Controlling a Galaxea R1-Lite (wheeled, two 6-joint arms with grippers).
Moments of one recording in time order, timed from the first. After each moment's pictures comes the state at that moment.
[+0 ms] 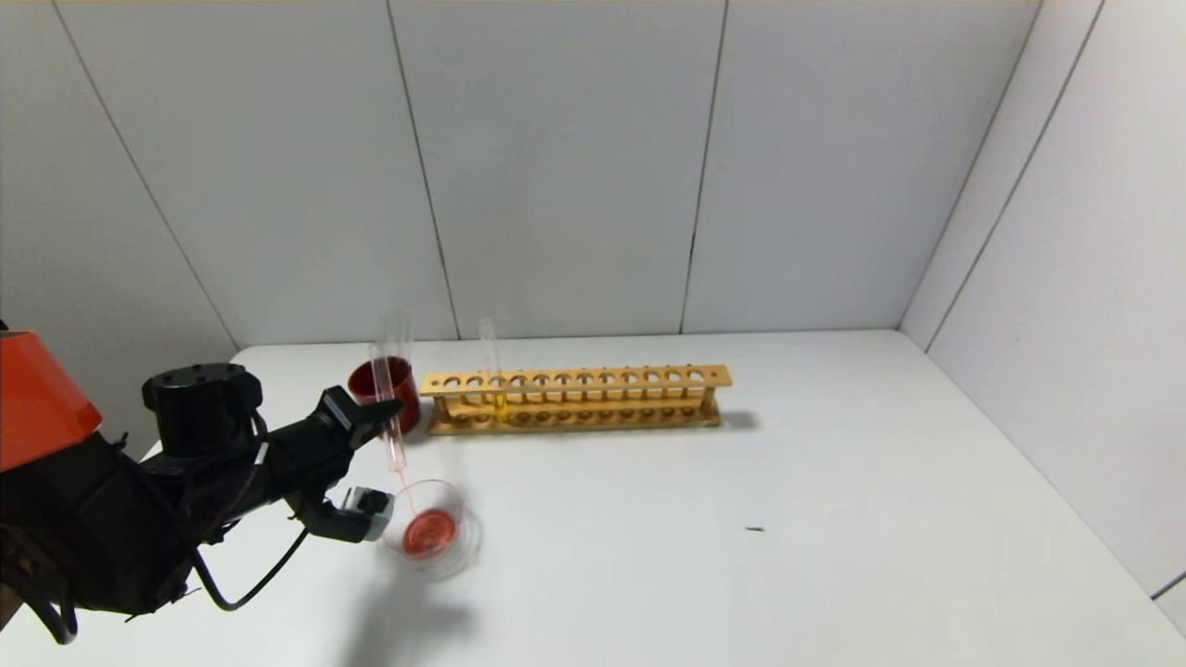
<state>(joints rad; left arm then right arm) -0.04 1.99 -0.47 -1.25 -0.46 2.16 0.00 0.00 0.00 0.00 0.01 0.00</state>
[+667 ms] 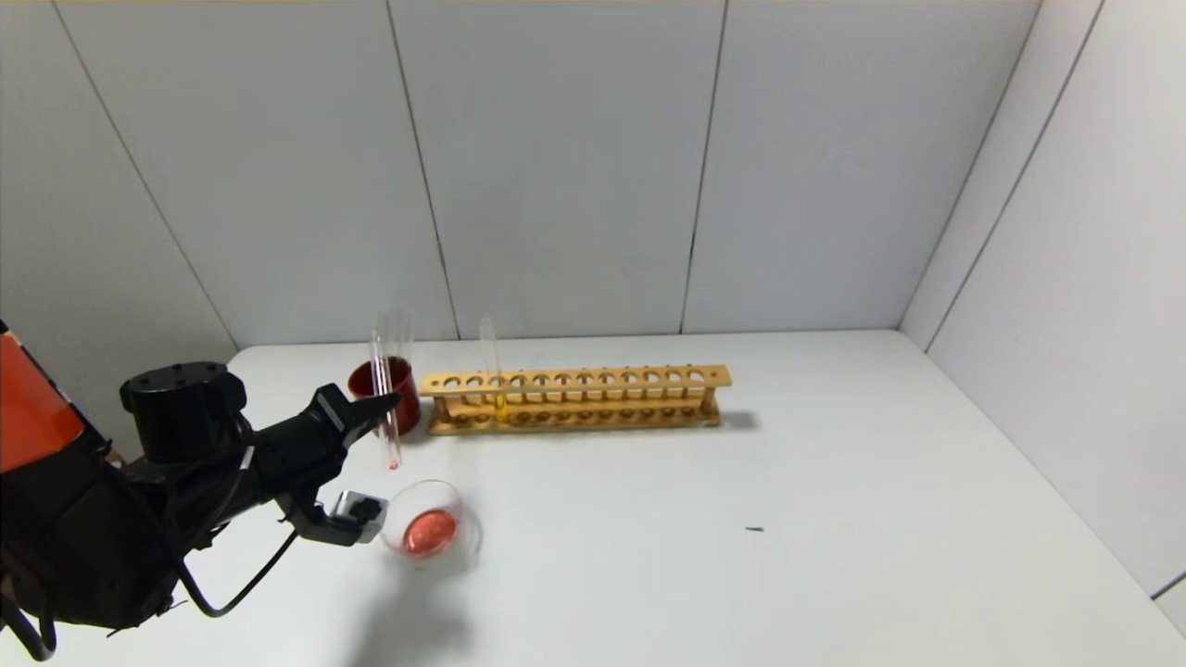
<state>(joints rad) -0.04 1.96 -0.43 -1.31 -0.48 2.23 0.00 0.00 0.00 0.00 0.01 0.00</state>
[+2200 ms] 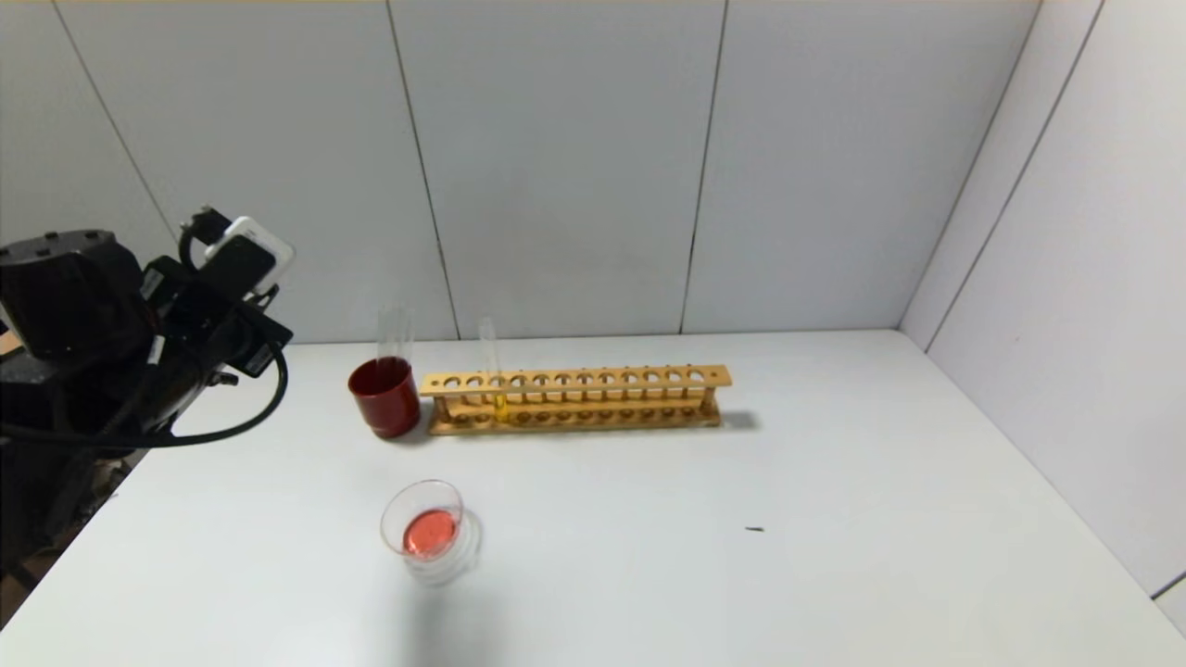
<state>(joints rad) -0.05 1.62 -0.68 -0.92 0.16 0.73 0.00 0.00 0.00 0.00 0.01 0.00</state>
